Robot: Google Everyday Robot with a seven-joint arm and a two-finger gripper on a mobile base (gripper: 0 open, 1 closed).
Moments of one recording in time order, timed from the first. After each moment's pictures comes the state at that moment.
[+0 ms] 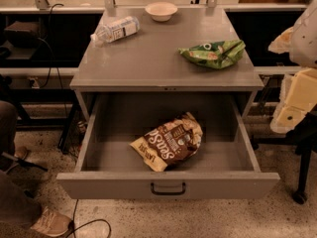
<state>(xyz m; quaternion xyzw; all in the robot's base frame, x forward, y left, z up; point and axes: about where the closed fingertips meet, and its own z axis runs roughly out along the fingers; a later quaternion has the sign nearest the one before) 0.438 -0.216 0.978 -0.60 0.78 -0.04 0.16</state>
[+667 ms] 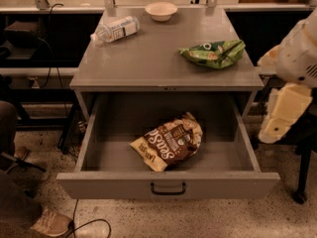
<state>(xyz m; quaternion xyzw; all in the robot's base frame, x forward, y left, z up) 0.442 -0.208 0.945 -0.61 0.78 -0.01 0.16</state>
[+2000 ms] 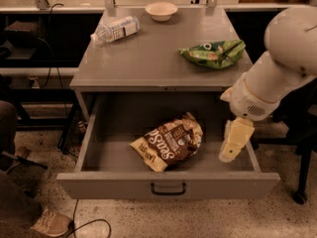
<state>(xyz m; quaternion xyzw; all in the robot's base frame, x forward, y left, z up) 0.475 -0.167 0.822 -0.62 0.77 0.05 0.15</state>
